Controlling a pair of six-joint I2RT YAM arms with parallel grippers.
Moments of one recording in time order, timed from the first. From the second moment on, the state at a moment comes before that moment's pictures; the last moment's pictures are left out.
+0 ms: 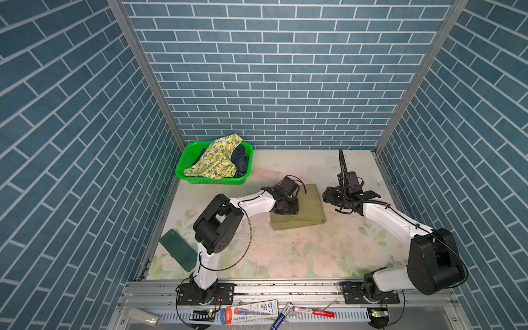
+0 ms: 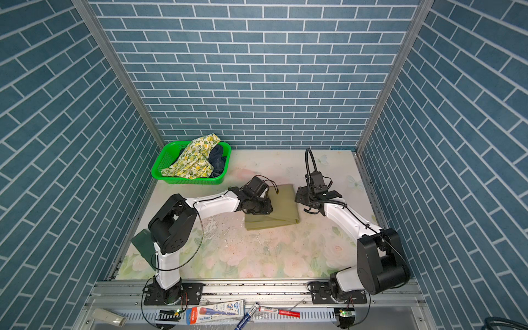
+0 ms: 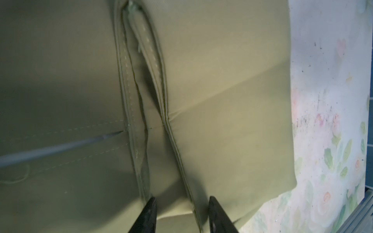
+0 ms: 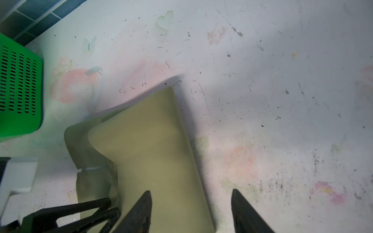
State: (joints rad) left arm -0.77 1.98 1.33 -0.37 0.17 -0.67; right arm 0.37 1.40 0.91 -0.40 -0.02 0.56
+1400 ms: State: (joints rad) left arm -0.70 1.92 1.26 -0.19 0.25 -0.74; right arm 0.35 1.35 0.88 -0.42 -0.01 0.53
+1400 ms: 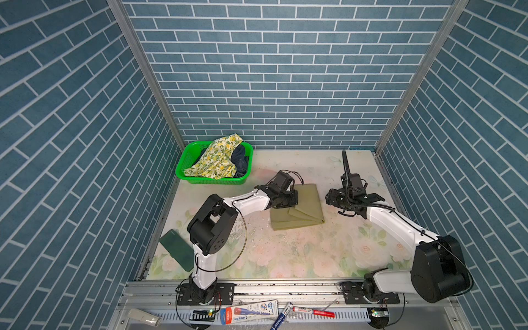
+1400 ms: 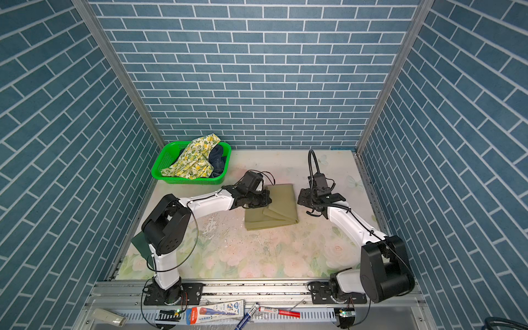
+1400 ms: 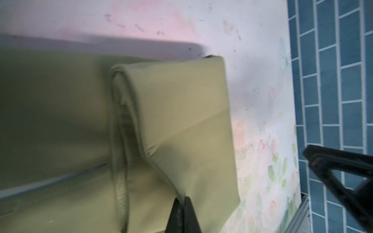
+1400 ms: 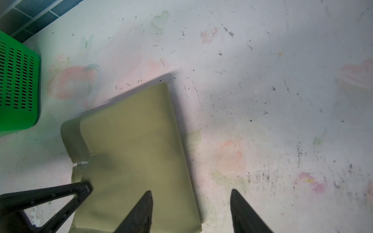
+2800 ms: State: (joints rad) left arm -0.66 2.01 1.28 -0.24 0.17 -0.63; right arm 0.41 1.40 0.90 -0.42 -0.01 0.47
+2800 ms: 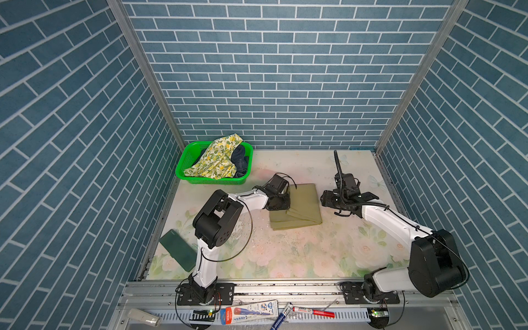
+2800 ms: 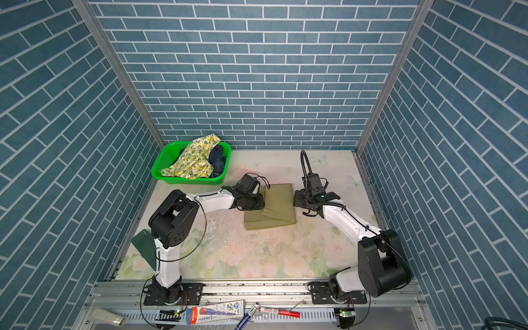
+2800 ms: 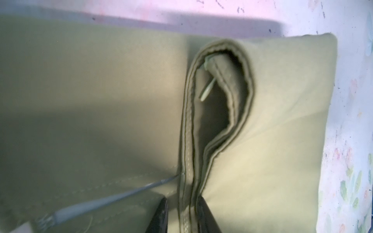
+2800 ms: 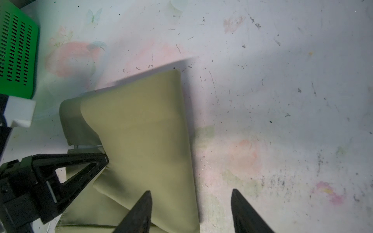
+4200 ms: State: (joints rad) left arm -0.67 2.09 1.37 -0.23 0.25 -0.69; right arm 0.44 1.39 0.90 -0.35 -0.02 0.47
